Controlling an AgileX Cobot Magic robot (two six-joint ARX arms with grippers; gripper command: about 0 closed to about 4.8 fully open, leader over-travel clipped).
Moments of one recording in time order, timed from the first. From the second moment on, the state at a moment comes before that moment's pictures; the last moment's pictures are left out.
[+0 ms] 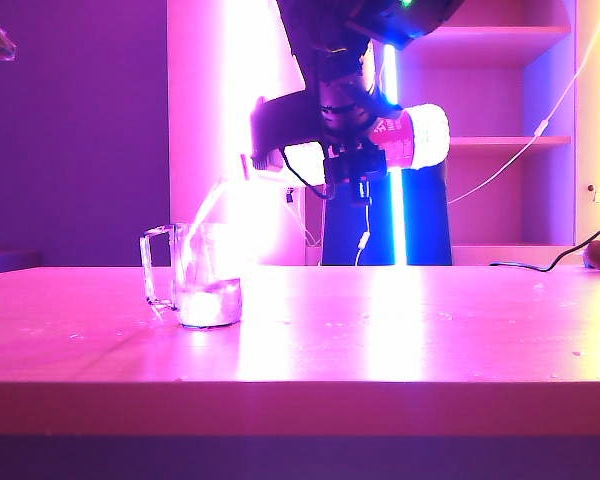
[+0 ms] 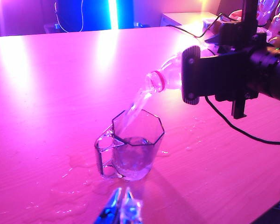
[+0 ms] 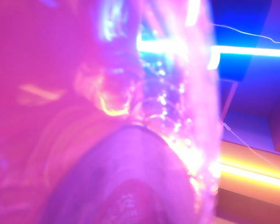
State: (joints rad) left arm -0.03 0.62 0.54 -0.15 0.53 0.03; right arm 0.70 1.88 1.34 0.17 0.92 -1.40
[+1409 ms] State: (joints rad) left arm -0.03 0.62 0.54 -0.15 0.53 0.03; right arm 0.69 1.86 1.28 0.06 0.67 -0.37
